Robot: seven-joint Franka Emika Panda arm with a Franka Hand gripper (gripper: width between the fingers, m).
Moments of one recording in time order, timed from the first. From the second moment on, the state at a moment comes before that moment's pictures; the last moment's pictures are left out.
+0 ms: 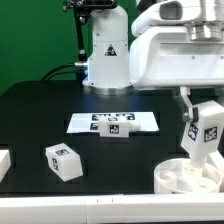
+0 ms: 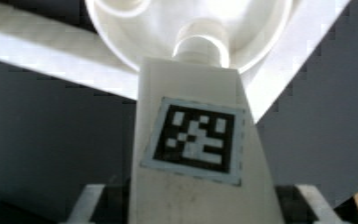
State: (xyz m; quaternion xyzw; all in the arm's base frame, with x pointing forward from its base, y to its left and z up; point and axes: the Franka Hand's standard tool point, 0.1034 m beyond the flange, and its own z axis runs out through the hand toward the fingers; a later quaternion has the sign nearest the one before) arm 0.634 0.110 0.122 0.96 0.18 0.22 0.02
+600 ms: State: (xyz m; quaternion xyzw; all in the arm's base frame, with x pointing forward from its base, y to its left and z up) arm 0.631 0.117 0.108 0.95 0.20 0.23 0.03
